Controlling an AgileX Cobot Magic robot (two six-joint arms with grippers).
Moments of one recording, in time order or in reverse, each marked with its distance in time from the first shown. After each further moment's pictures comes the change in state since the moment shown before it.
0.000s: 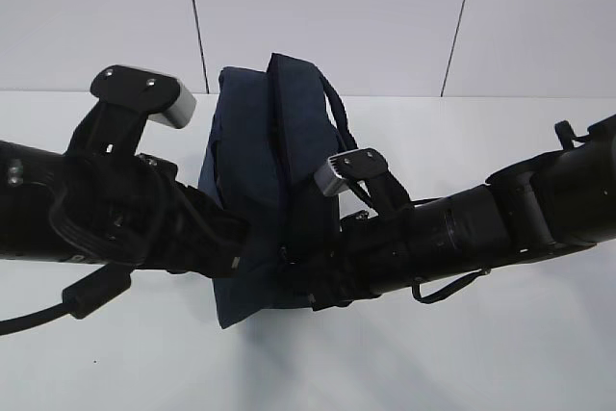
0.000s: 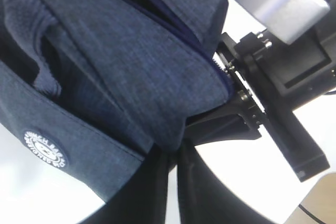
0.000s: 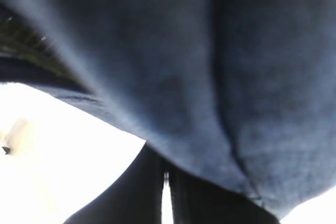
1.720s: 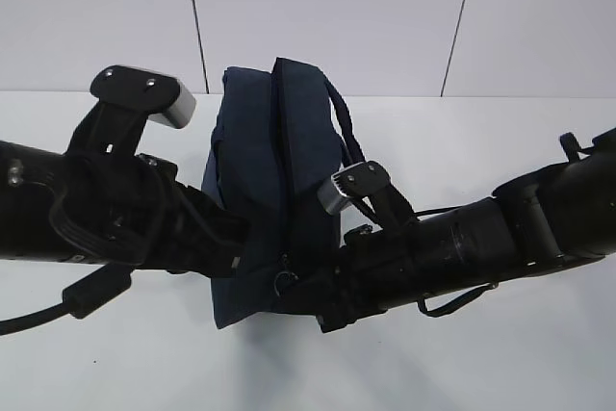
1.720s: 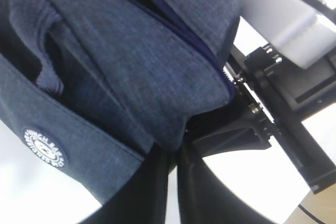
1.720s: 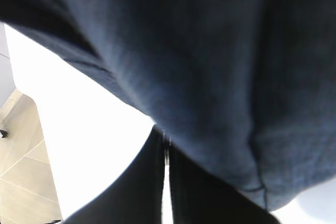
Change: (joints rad) left arm 0.000 0.000 0.000 0.000 0.000 0.000; right arm 0.000 0.000 0.038 0.002 0.022 -0.067
